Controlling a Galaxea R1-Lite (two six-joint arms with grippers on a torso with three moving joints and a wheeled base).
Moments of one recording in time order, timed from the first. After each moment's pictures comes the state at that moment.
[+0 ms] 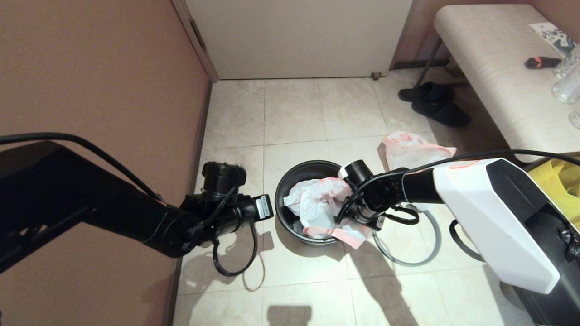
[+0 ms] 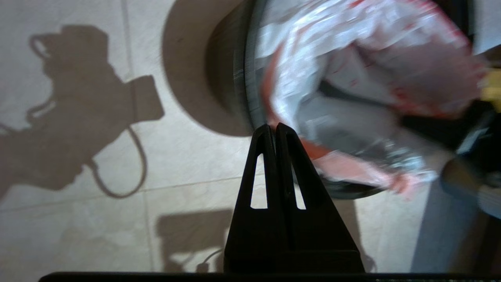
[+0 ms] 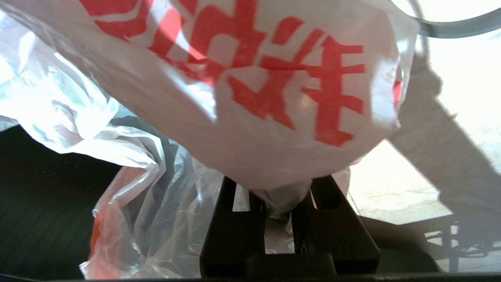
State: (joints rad) left arm -0.45 2.00 -0.99 -0.50 0.07 -0.45; right arm 0.49 2.50 -1.98 0.45 -0.24 0.86
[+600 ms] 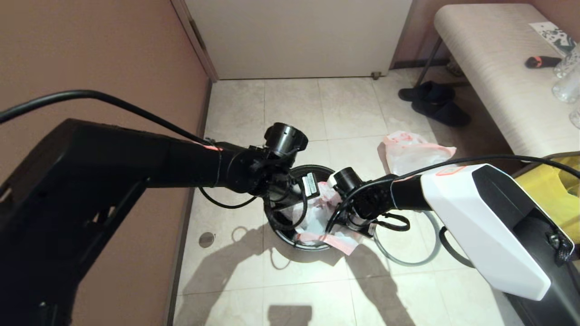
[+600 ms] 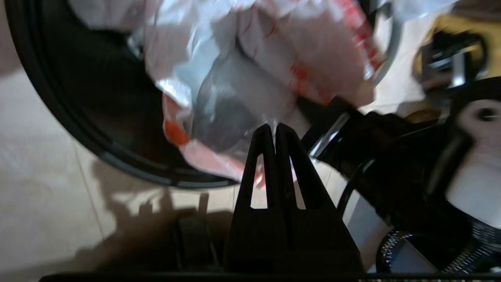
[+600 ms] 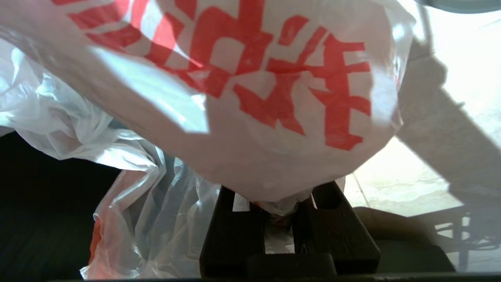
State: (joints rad) left arm -0.62 2.17 -1.70 0.28 0.07 -0.64; right arm 0.54 2.52 -1.97 0.44 -0.27 0.91
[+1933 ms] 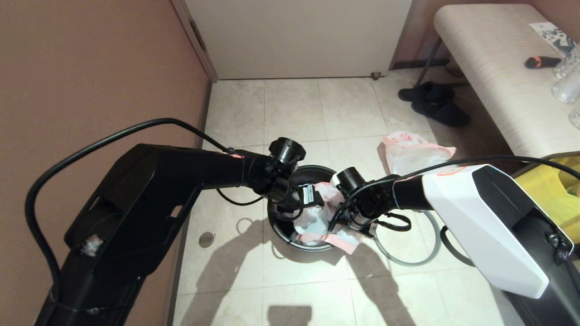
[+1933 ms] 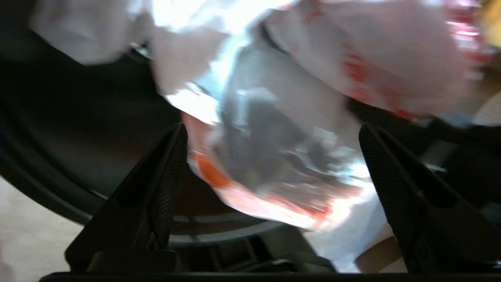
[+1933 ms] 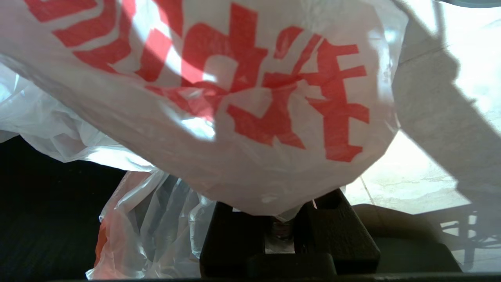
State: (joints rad) left arm -0.54 2.38 -1.95 0.42 -0.07 -0.48; right arm 0.52 2.53 -1.97 0.43 -0.23 0.91
